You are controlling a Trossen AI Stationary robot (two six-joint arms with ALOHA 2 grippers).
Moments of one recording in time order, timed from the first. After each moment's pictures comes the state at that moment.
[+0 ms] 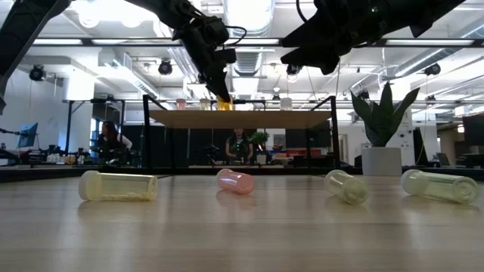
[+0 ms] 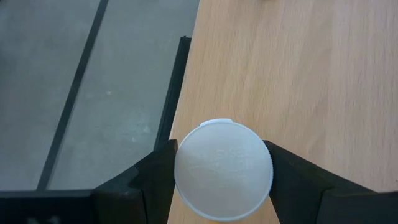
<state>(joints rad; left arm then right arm) 0.67 1.86 1.84 -0.87 0.07 0.48 0.05 1.25 0.67 0.30 0.11 0.09</state>
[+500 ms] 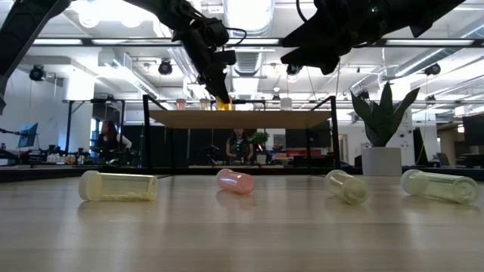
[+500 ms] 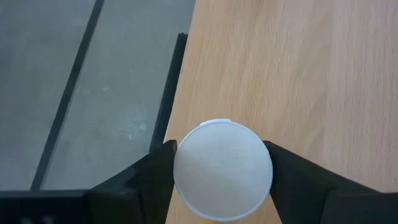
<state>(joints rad) 0.67 1.86 1.83 -0.87 0.07 0.46 0.05 1.25 0.67 0.30 0.11 0.09</state>
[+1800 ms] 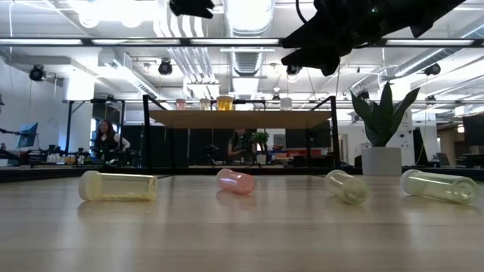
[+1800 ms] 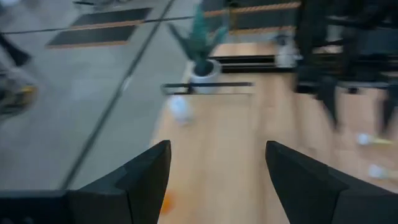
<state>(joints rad) 0.51 1.35 1.68 -0.80 0.19 0.31 0.05 1.25 0.67 0.29 0.11 0.11</state>
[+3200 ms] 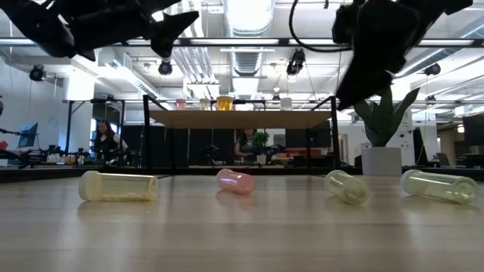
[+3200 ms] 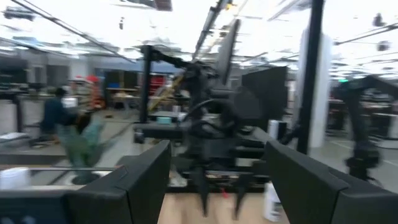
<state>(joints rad) 0.25 1.03 0.41 0.93 0.32 -0.13 0.20 1.27 0.78 -0.41 0.22 0.53</state>
